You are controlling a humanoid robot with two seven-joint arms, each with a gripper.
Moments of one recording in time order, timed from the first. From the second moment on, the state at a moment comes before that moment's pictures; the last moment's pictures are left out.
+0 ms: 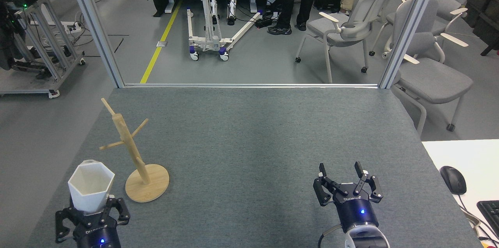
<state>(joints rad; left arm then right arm) 0.04 0.24 -0.18 -1.51 -1.73 0.77 -0.09 -0.09 0.05 -0.02 -1.40 1.55 -0.08 -0.08</state>
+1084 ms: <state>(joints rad) -0.02 0.28 -0.17 -1.53 -1.70 0.74 -0.09 -0.09 0.05 -0.01 -1.36 1.54 -0.07 -0.08</state>
